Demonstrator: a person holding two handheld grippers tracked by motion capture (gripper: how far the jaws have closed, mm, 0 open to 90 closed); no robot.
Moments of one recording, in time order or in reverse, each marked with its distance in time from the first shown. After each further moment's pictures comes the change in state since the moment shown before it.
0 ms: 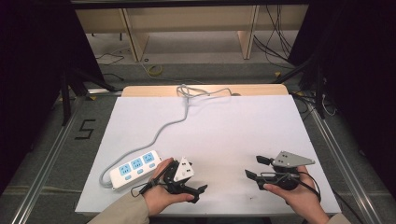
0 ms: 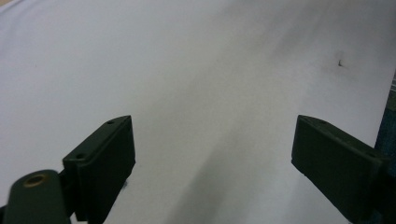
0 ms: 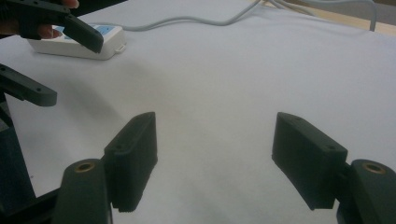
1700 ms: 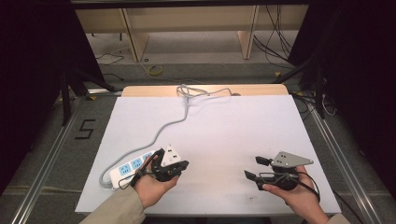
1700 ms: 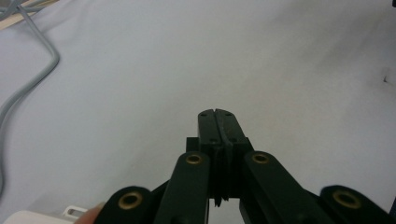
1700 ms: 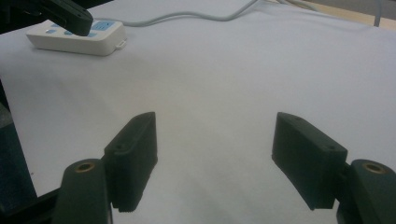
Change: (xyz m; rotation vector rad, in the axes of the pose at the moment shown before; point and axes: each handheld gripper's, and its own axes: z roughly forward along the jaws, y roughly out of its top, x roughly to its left) left arm 0.032 0.012 -0.028 0.036 0.103 -0.090; right arm 0.001 -0.001 0.002 0.015 0.007 0.000
